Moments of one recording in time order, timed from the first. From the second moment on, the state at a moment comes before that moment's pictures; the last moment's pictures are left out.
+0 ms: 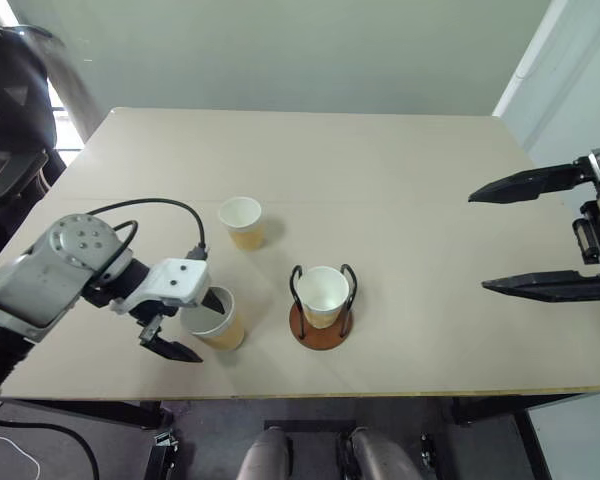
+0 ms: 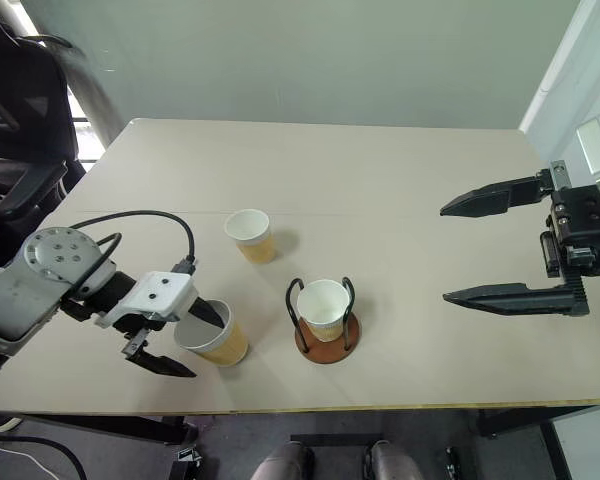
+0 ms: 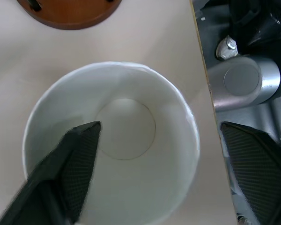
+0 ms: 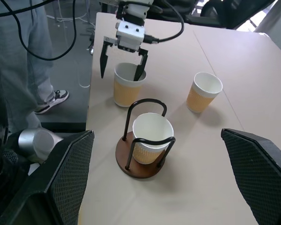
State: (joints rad) left arm -0.60 1.27 -0.43 -0.04 -0.33 0.17 -1.57; right arm -0.60 -1.28 -0.37 -0.45 0.98 0.84 1.30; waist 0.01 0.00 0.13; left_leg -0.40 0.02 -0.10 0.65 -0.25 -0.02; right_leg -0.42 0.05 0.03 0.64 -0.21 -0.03
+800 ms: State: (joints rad) left arm -0.69 1.29 -0.49 -0.06 -0.40 0.24 -1.58; right arm -0.50 -1.31 -0.42 -0.42 0.95 0.83 1.32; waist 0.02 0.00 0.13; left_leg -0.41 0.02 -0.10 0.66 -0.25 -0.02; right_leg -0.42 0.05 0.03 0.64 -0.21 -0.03
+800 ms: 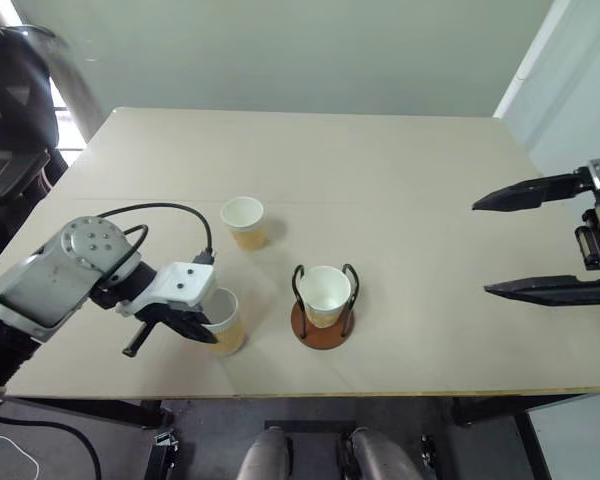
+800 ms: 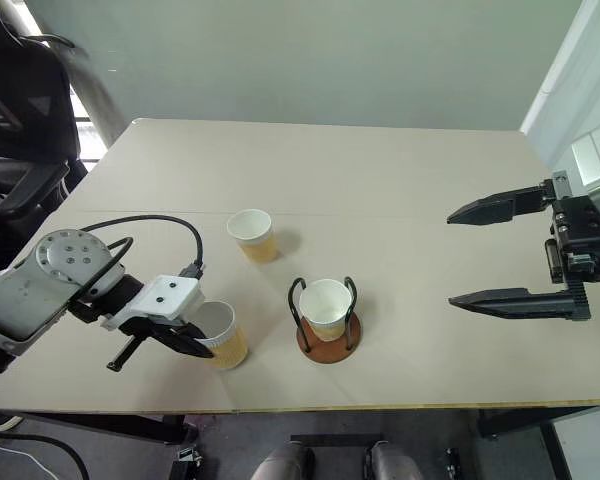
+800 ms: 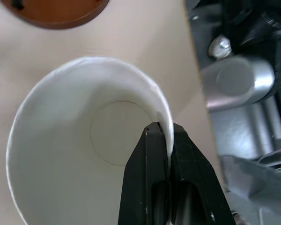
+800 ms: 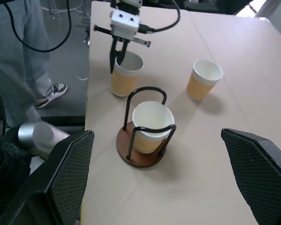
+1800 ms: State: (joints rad) left arm -1.65 0.92 -1.14 0.39 -0.83 -0.14 -1.58; right arm -0.40 -1.32 -0.85 -0.53 1.22 1.05 1.09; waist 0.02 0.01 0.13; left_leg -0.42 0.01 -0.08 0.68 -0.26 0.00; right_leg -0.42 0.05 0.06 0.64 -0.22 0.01
